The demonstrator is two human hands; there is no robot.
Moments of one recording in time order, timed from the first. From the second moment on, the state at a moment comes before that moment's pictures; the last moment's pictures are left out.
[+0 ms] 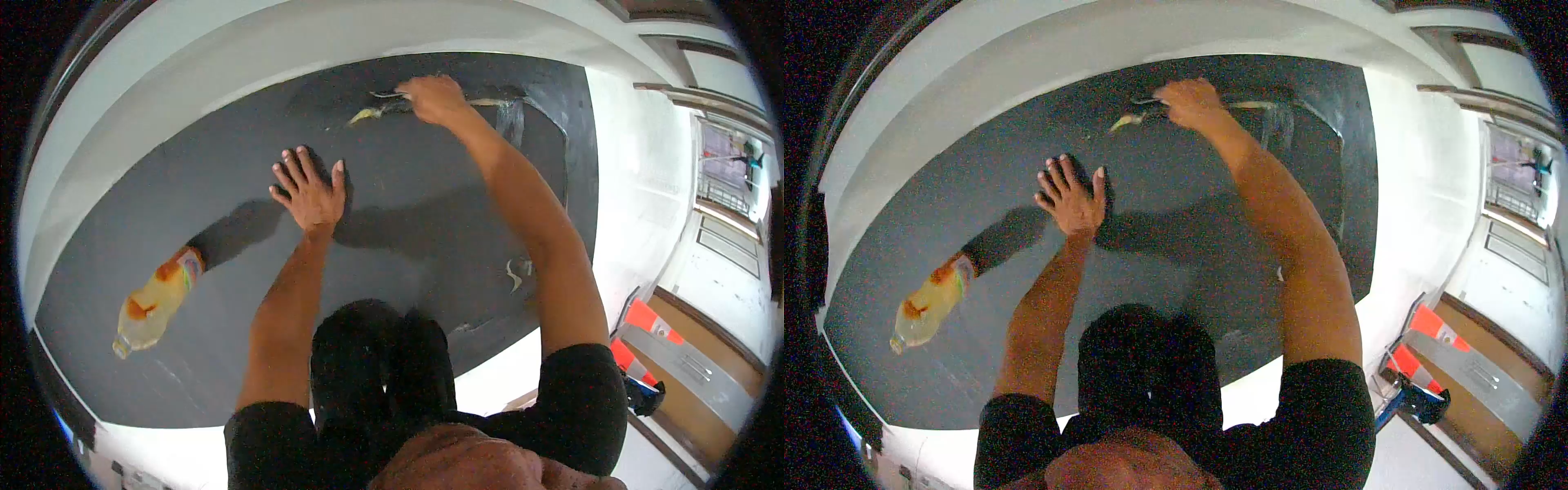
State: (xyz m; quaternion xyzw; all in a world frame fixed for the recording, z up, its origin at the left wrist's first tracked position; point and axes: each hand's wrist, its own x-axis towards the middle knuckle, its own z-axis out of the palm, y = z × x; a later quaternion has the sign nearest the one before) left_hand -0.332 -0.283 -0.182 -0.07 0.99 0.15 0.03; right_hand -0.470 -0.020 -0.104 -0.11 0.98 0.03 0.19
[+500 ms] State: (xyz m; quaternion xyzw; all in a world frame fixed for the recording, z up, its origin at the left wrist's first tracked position) left_hand -0.261 -0.425 -0.187 -0.10 0.99 0.05 0.01; right_hand -0.362 0.310 -0.117 0.36 0.93 0.01 0.04
